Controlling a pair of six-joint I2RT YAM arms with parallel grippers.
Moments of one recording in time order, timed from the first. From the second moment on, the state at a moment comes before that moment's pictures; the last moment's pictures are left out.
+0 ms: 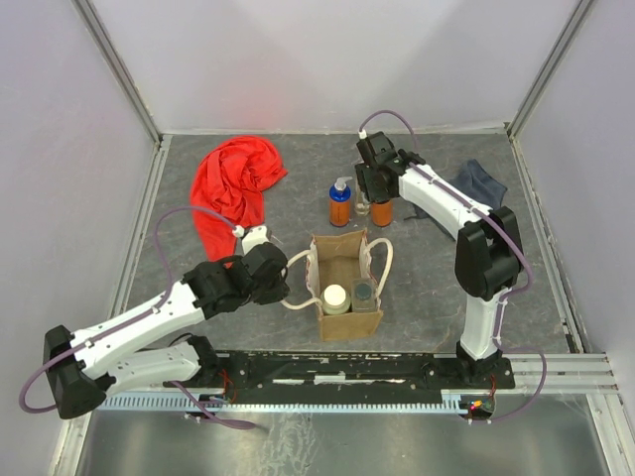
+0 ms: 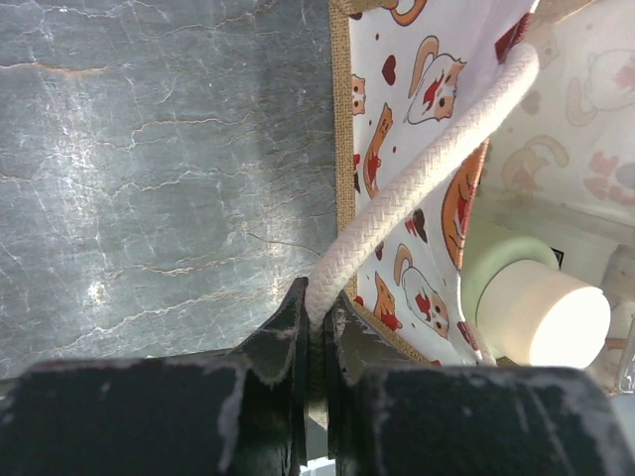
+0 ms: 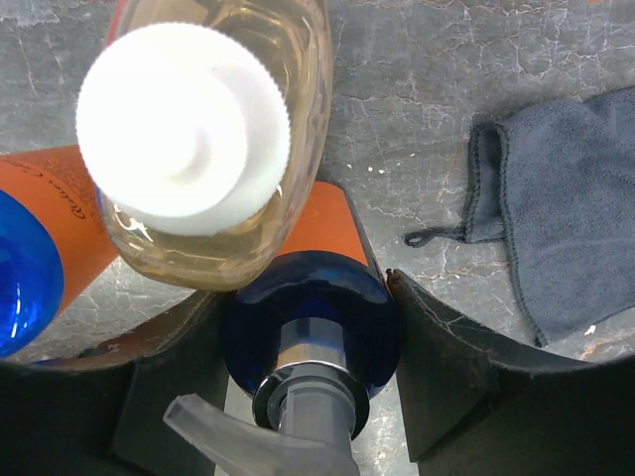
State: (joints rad) left arm -0.95 0.99 0.84 -0.81 -0.30 -1.04; right arm 0.50 1.94 1.65 -0.71 0.31 0.18
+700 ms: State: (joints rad) left arm -0.95 0.96 0.83 -0.82 -0.31 -1.05; right arm 0.51 1.70 1.56 -0.69 0.38 0.21
